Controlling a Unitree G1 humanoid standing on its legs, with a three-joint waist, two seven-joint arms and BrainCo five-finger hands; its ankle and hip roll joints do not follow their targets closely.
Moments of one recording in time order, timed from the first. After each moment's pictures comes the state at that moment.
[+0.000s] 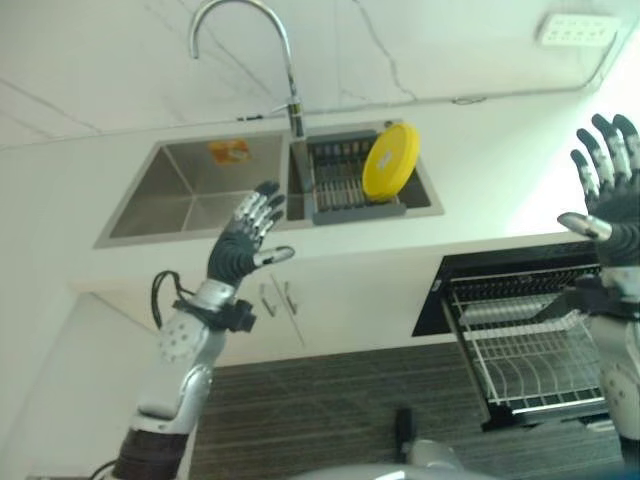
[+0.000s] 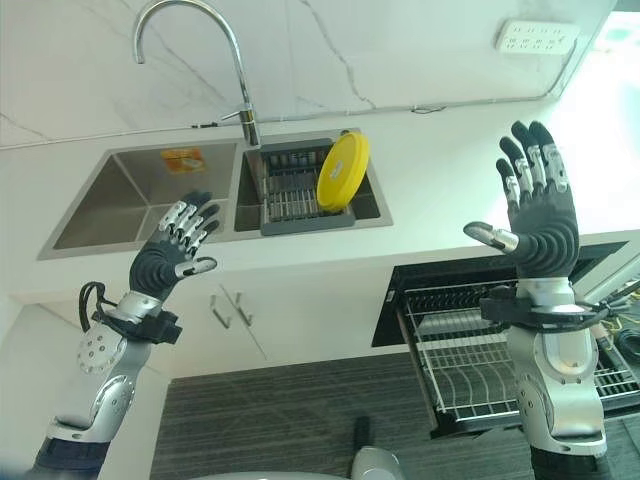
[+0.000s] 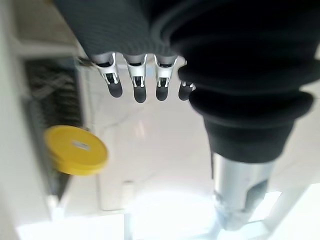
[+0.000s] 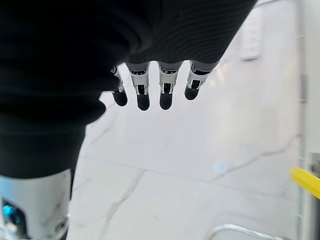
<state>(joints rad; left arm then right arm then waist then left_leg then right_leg) -0.02 0.42 -0.01 -0.32 -0.56 -0.04 -0.18 0.00 -0.57 -0.24 -0.43 0.52 -0.18 -0.02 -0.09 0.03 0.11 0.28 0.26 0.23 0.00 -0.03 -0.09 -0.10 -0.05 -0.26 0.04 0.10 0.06</state>
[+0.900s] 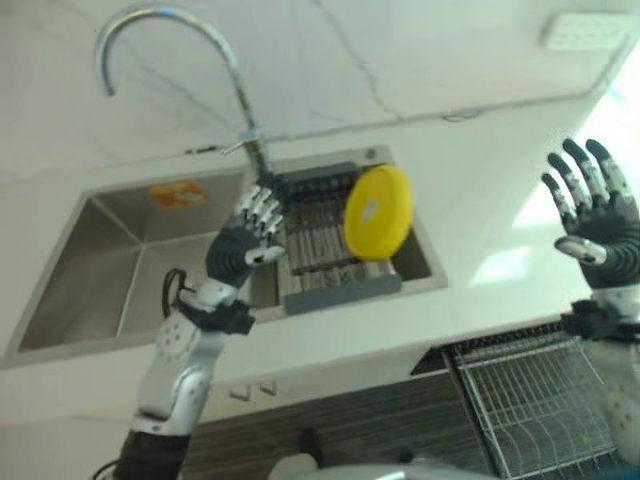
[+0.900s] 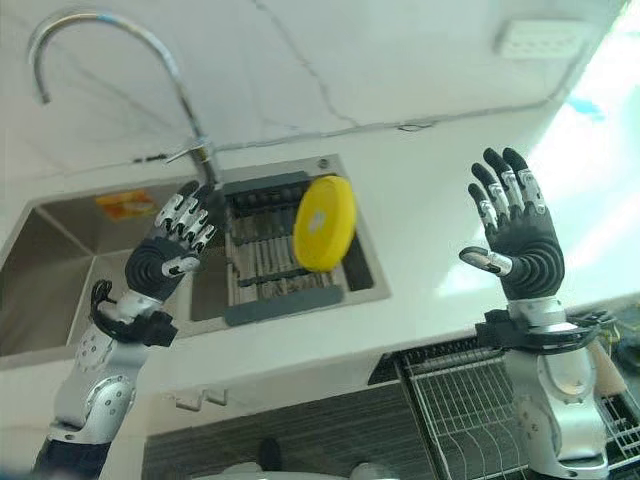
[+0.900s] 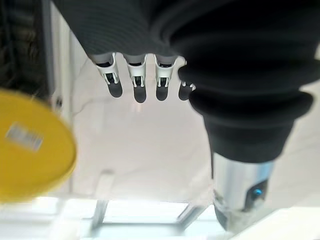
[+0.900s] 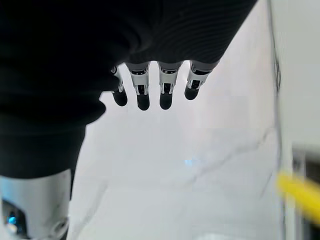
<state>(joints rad) -0.01 0.43 -0.01 -0.35 -0.69 -0.04 -0.25 0.10 -0.51 -0.24 -0.50 0.65 -0.14 0.11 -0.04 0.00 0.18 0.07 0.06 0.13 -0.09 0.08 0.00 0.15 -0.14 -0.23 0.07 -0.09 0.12</state>
